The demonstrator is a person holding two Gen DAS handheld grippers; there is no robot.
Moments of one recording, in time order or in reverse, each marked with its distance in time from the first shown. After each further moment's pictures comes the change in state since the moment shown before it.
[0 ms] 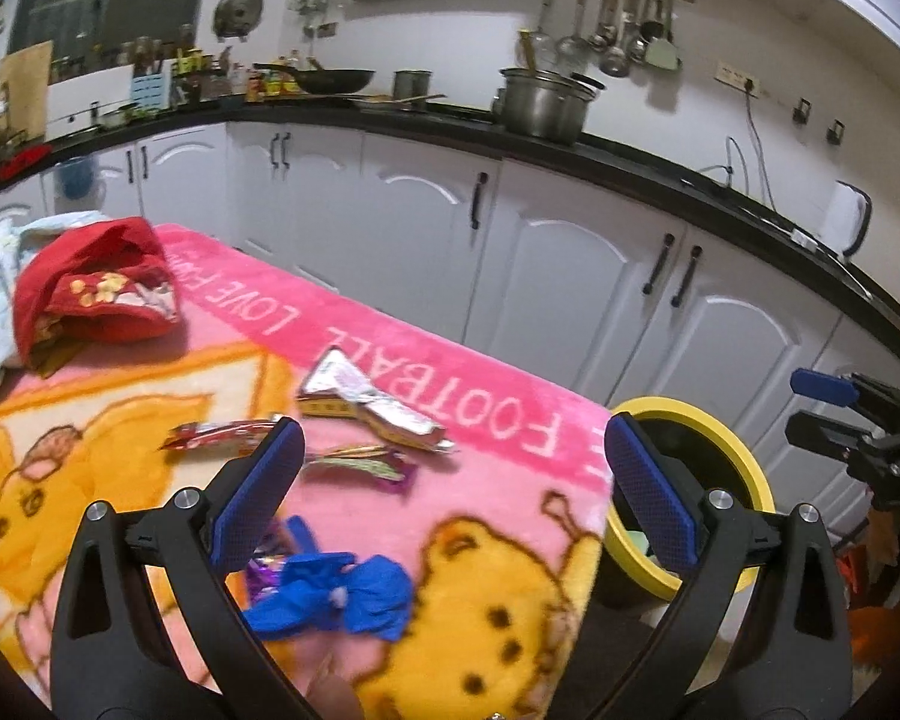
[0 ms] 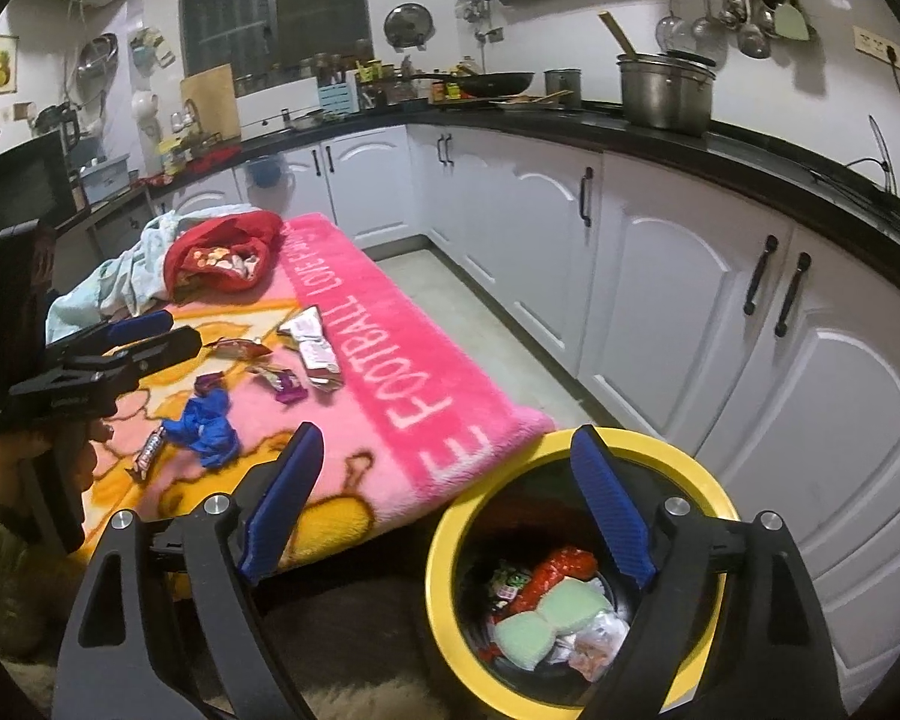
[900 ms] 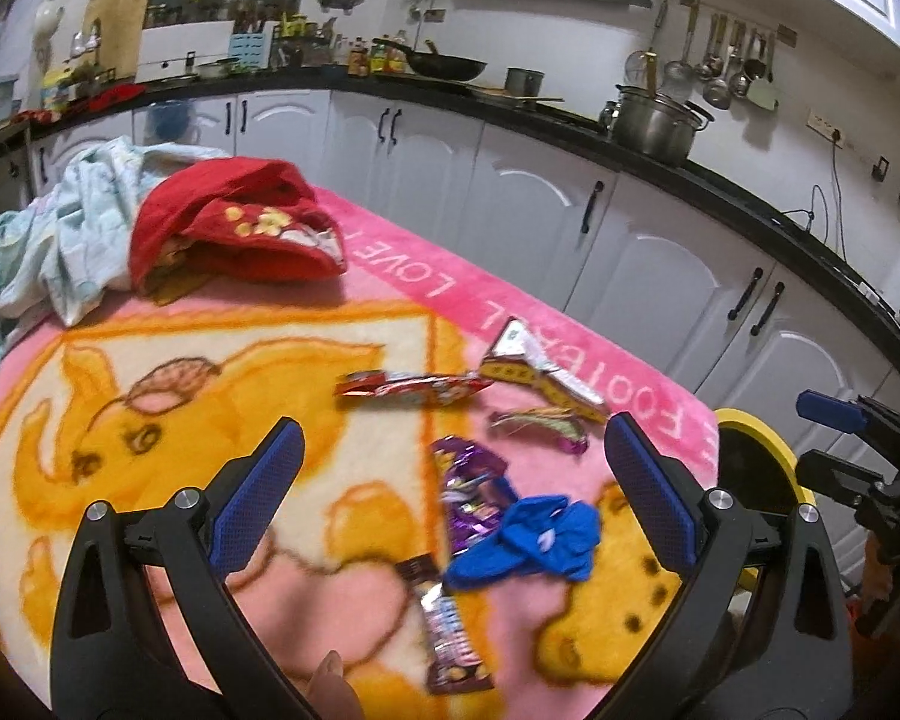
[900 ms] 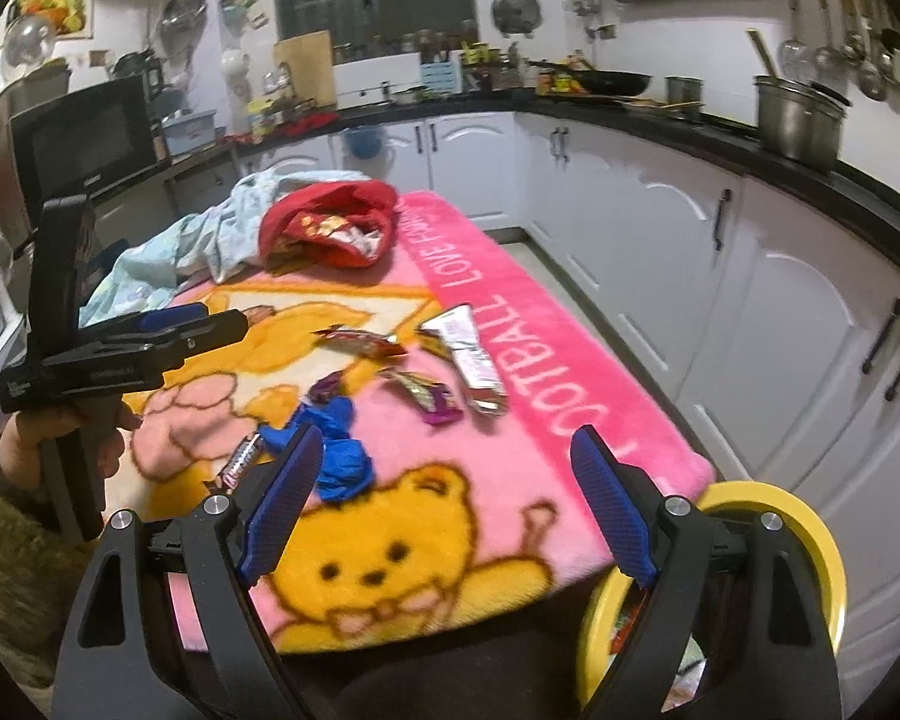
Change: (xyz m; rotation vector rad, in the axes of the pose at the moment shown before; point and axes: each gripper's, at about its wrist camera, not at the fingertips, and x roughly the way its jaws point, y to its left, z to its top) left arm -0.038 0.103 -0.022 -0.153 0.023 0.139; right arm 0.058 0.103 0.018 -0.144 0.041 0.186
